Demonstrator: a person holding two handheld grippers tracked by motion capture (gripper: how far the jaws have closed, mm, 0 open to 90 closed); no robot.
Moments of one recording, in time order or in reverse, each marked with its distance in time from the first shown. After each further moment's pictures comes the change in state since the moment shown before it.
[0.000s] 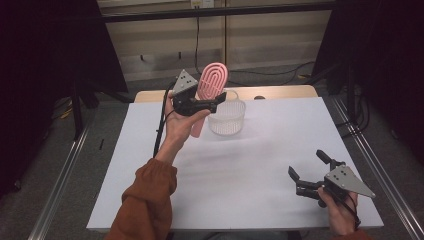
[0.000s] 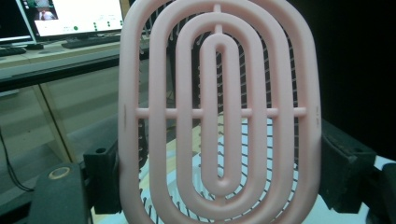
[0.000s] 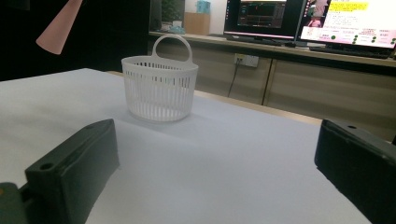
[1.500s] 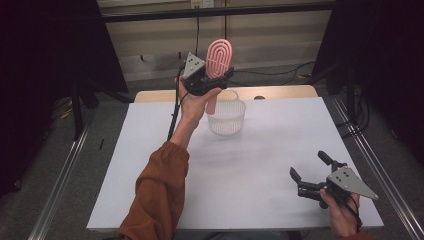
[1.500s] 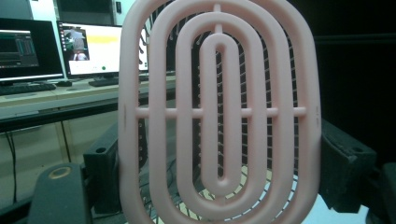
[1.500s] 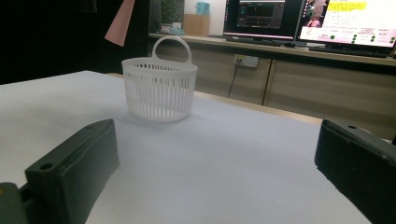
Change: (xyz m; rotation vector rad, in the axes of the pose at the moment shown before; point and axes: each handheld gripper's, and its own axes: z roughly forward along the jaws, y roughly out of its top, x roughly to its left) left arm 0.020 0.012 0.057 -0.191 0.086 -0.026; right arm -0.001 0.000 -0.004 -0.006 -0.003 0.011
